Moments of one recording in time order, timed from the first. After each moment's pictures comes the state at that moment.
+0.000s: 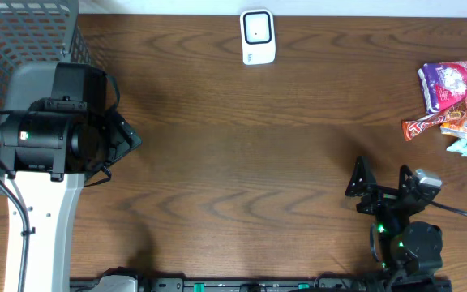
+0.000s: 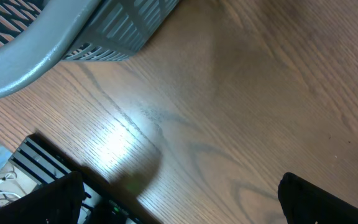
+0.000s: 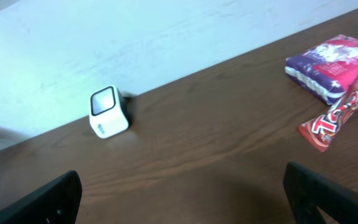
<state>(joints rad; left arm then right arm) -0.08 1.32 1.63 -1.61 -0.21 -0.75 0.13 0.17 0.27 -0.27 0.15 0.40</state>
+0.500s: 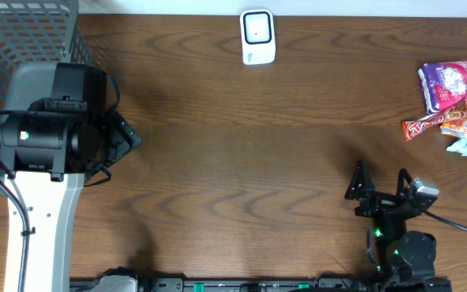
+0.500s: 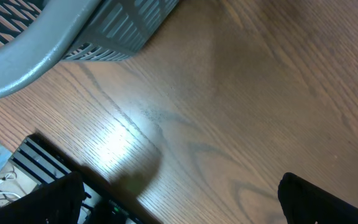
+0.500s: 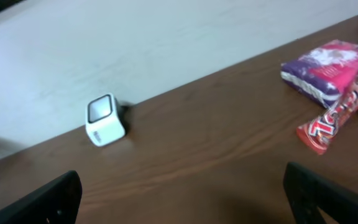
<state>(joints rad) -0.08 1.32 1.63 -1.61 -0.21 -0.75 0.10 0.02 0.14 -0.22 0.14 0.39</state>
